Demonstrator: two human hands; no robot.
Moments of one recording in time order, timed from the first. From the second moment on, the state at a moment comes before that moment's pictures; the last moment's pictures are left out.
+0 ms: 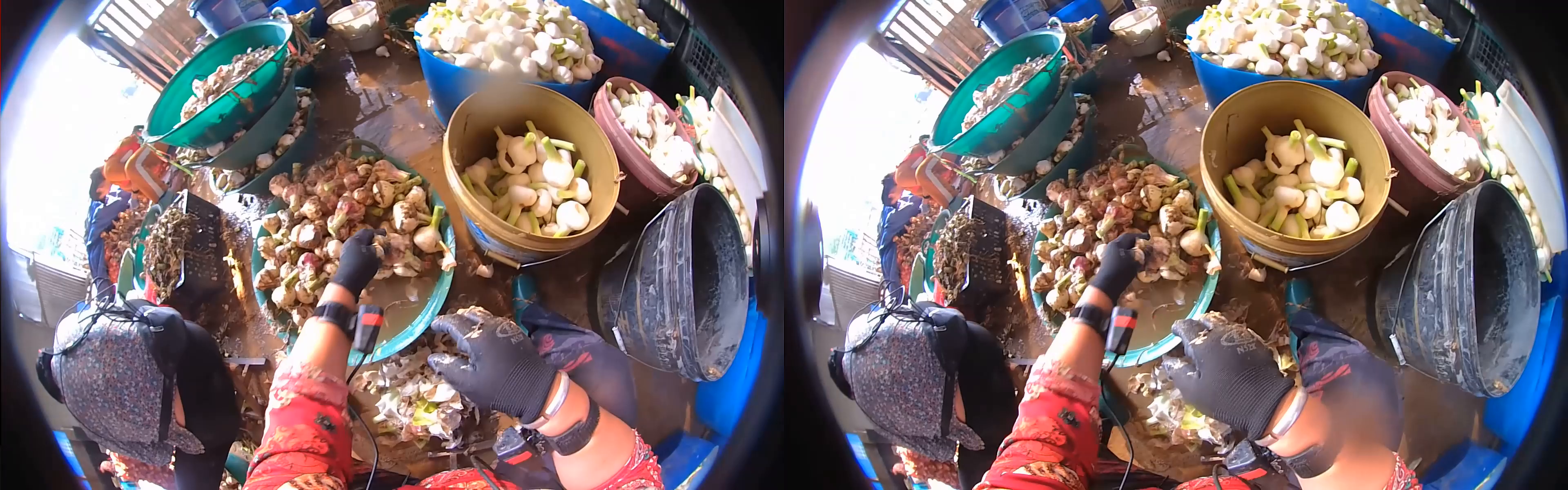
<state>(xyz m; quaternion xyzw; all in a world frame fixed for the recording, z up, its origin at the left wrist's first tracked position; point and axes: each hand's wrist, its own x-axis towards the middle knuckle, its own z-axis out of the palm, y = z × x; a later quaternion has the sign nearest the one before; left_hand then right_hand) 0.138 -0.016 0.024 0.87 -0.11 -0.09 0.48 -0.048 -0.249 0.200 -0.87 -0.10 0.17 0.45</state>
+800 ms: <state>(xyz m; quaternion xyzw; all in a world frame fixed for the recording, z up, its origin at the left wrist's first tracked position) -0.071 -0.001 0.199 0.53 0.05 -0.17 0.83 -0.072 -0.174 0.184 -0.48 0.00 0.12 0.87</state>
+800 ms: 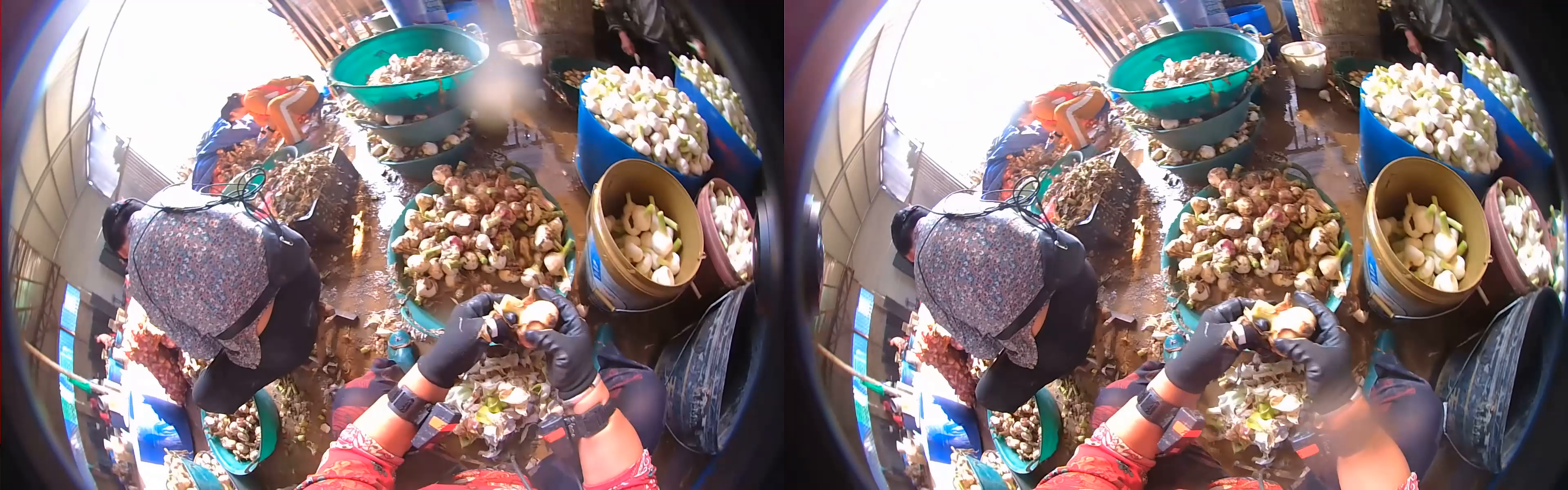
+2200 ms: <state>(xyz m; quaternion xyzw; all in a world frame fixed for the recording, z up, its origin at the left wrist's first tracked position) -0.075 0.016 0.185 0.67 -0.07 -0.07 0.73 -0.074 -0.189 0.175 -0.25 -0.02 0.43 0.87</state>
